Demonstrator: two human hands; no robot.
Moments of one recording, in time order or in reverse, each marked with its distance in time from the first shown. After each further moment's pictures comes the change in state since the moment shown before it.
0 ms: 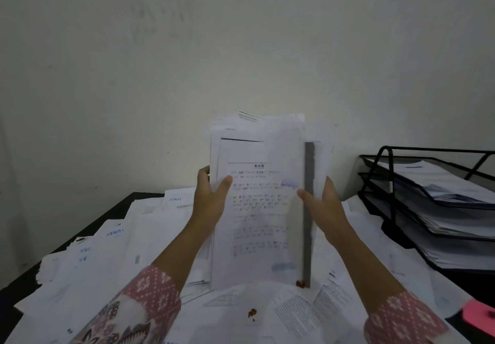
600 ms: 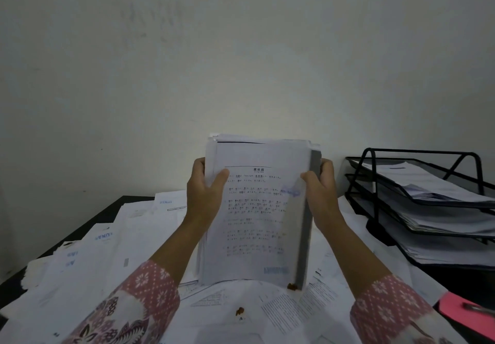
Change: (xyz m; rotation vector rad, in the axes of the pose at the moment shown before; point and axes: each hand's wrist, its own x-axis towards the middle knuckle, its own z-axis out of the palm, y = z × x) left_hand -0.009 0.022 0.013 -0.007 0.047 0.214; right_hand 0.008 -0.026 -0.010 0.151 0.158 -0.122
